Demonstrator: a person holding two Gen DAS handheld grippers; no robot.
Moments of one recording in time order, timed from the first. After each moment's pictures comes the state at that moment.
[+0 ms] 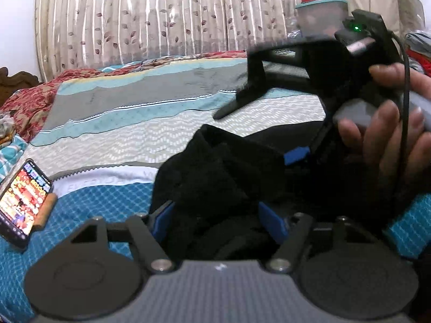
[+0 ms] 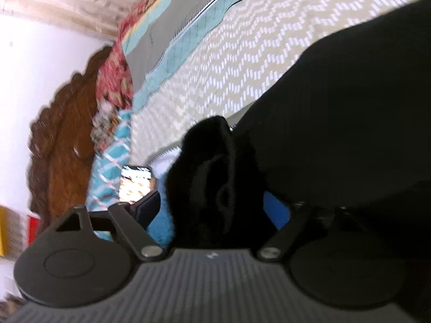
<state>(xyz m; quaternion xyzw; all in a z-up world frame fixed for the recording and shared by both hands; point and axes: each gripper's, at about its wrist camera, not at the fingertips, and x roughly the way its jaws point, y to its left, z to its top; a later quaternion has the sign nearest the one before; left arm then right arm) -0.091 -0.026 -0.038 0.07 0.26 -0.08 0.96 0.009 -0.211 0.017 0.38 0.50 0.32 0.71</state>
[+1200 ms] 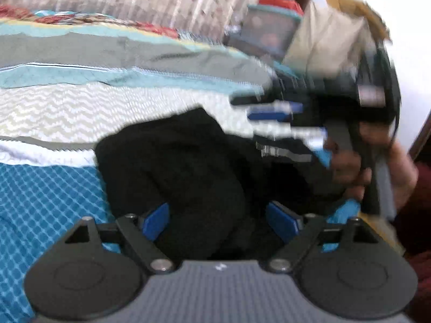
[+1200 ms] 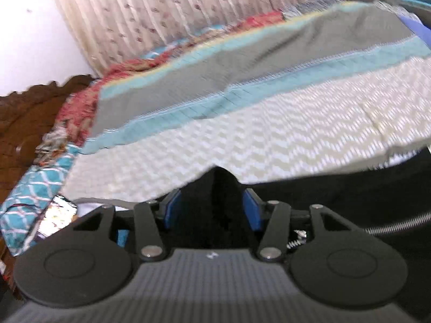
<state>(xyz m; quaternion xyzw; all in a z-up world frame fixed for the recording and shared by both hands) -0.055 -0.012 -0.012 -0.10 0.32 -0.29 0.90 -0.018 -0.298 0.075 0.16 0.31 0.23 0.91</state>
